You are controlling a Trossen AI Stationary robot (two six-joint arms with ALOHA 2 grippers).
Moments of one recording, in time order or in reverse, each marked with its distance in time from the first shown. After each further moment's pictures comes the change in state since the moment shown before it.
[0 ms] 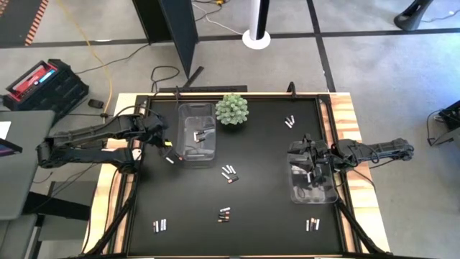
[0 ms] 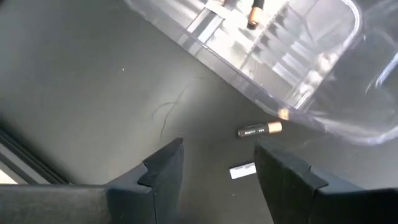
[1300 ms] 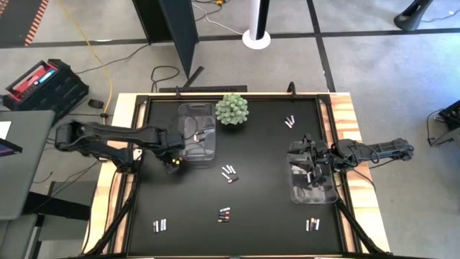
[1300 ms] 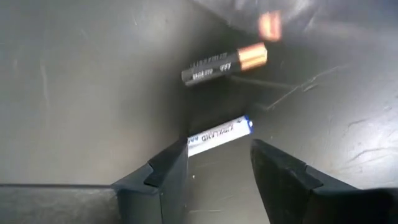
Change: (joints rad) left arm -0.189 0.354 -0.117 0.132 0.112 -0.084; right arm 0.000 0.000 0.000 0.000 0.000 0.000
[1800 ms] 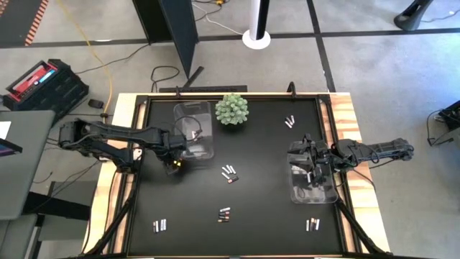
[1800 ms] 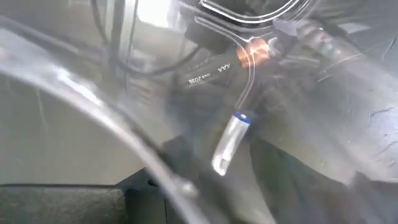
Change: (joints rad) left arm -0.013 0.051 0.002 0.011 -0.010 0.063; right arm 0.000 0.000 0.000 0.000 0.000 0.000
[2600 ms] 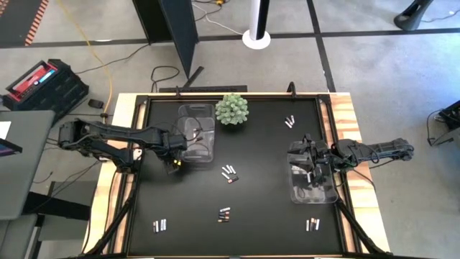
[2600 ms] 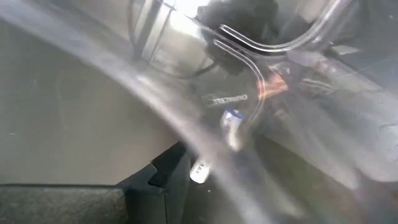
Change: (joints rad) left arm -0.001 -0.009 0.006 -0.002 -0.056 -0.020; right arm 0.000 0.000 0.000 0.000 0.000 0.000
